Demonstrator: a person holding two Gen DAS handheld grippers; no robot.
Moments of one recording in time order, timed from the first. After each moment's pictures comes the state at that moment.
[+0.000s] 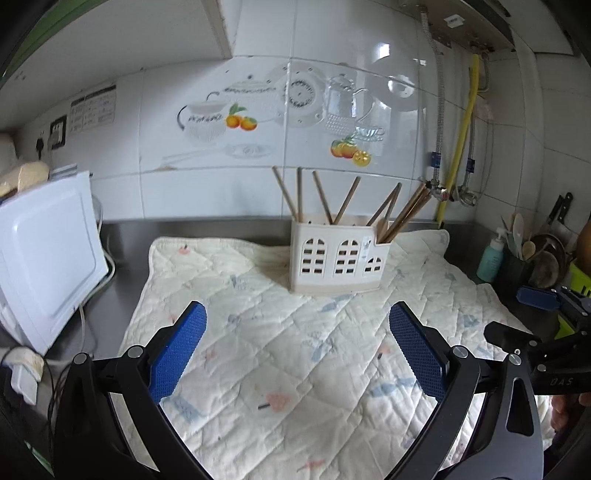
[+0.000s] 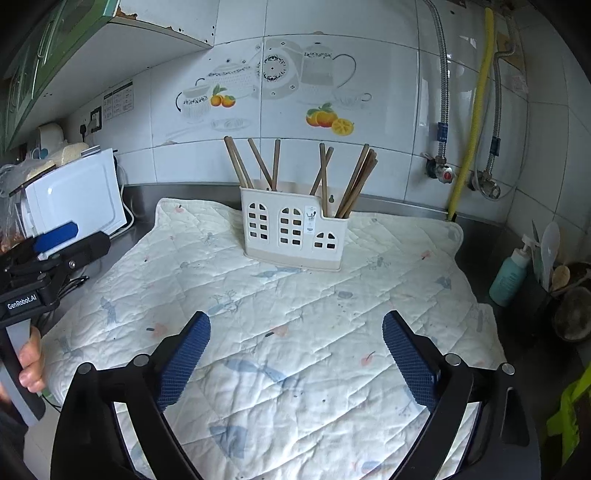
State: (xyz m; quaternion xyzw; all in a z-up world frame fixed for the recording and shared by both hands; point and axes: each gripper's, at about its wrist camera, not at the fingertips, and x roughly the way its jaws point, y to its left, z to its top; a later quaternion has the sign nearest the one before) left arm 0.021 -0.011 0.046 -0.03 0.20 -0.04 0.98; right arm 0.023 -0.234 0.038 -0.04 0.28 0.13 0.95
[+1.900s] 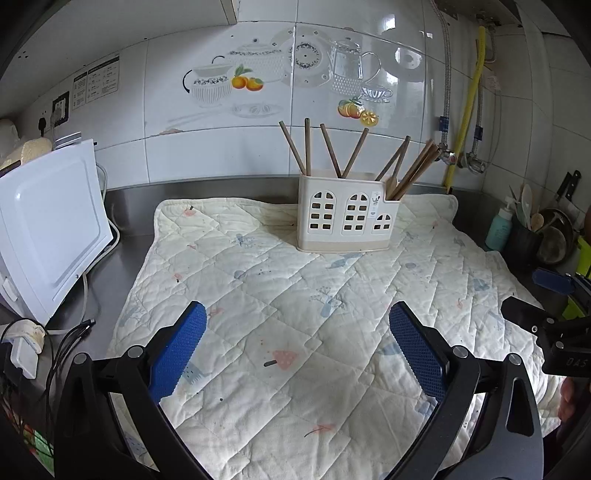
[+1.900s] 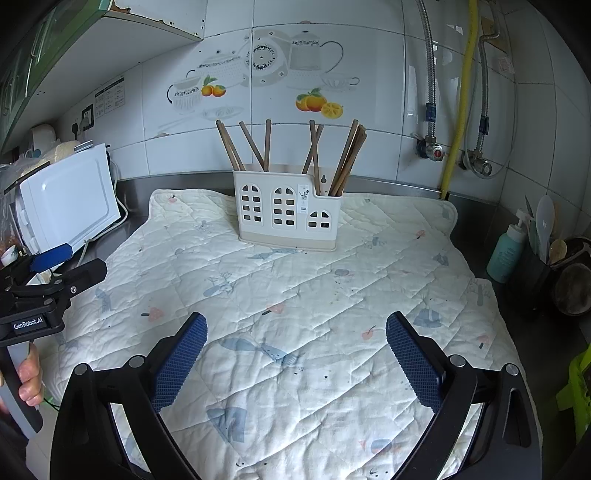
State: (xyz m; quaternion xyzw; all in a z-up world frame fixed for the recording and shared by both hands) left arm 0.014 -0.012 0.015 -0.02 0.25 -0.03 0.97; right arm 0.014 -0.241 0.016 -0.03 0.29 0.11 0.95
